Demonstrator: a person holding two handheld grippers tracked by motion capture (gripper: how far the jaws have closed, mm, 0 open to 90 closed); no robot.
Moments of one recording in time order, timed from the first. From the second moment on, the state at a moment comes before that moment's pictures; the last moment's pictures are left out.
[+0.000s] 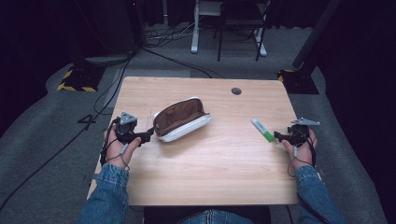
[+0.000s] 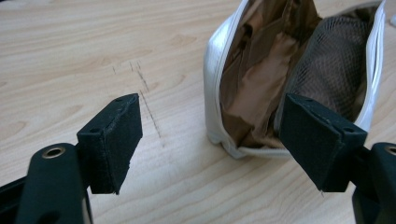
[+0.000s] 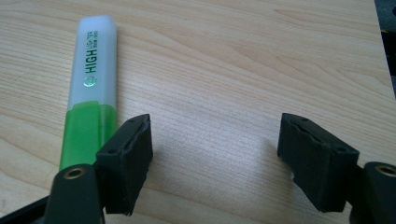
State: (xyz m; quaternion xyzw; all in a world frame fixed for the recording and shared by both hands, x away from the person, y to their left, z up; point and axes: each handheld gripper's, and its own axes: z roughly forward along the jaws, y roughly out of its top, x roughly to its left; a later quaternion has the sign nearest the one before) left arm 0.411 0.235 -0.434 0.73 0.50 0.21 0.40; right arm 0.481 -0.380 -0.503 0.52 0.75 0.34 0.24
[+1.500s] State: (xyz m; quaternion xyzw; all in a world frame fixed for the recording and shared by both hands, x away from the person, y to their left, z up) left arm 0.482 0.202 -0.461 0.74 0.46 0.20 0.45; right arm 0.480 -0.380 -0.503 0.52 0.75 0.34 0.24
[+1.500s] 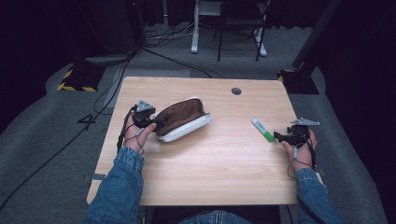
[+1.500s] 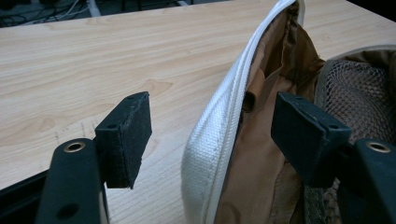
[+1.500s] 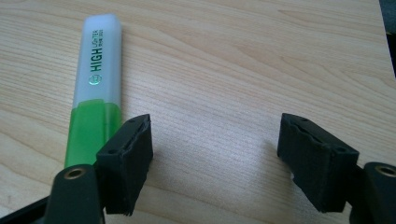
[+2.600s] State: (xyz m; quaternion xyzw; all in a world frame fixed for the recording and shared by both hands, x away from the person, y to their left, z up) left arm 0.497 0.195 -0.479 0.76 0.46 0.12 0.44; right arm 0.478 -0.380 -0.503 0.51 0.75 0.34 0.23
